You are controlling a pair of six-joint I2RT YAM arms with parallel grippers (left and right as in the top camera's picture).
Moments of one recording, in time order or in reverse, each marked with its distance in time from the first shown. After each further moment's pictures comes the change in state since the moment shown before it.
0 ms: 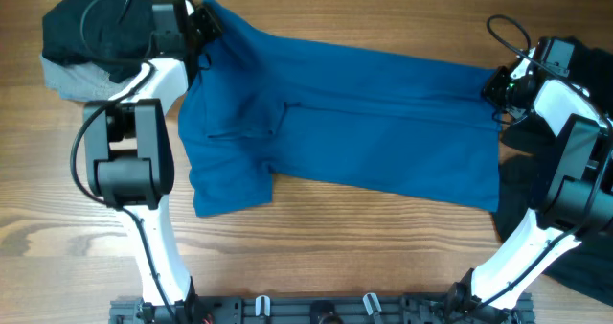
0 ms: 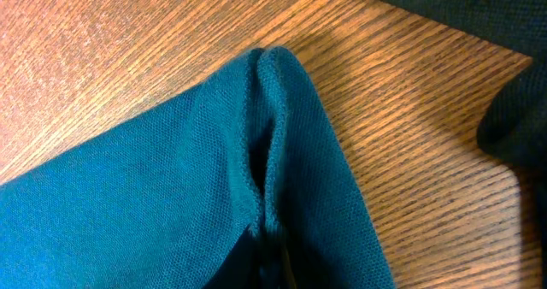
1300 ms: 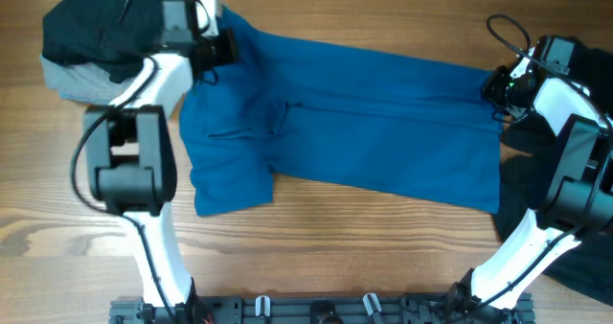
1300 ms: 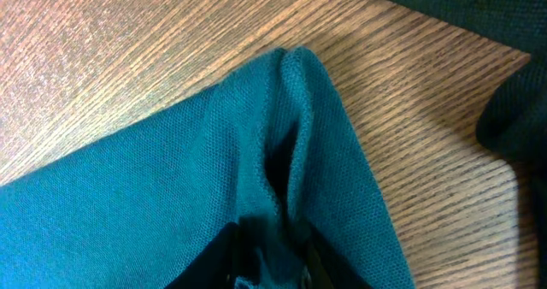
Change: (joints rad) left arm -0.043 -0.031 0.018 -0.364 0.186 0.269; right arm 0.003 0.000 0.013 -0.026 0.006 -0.002
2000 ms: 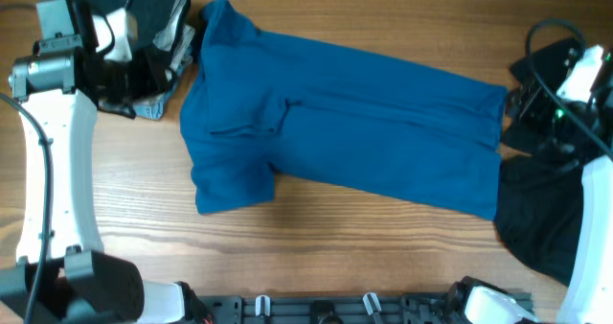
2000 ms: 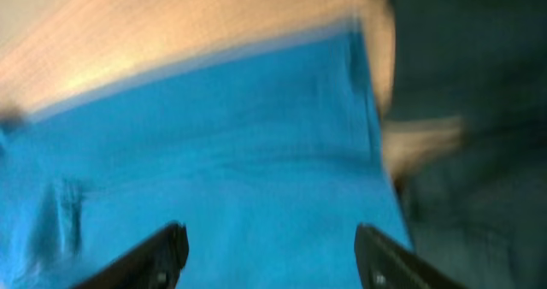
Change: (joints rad) left arm 0.236 -0.608 0.007 -0.955 -0.031 0.095; right arm -0.017 -0.778 -0.039 -0.635 -0.041 -0.108
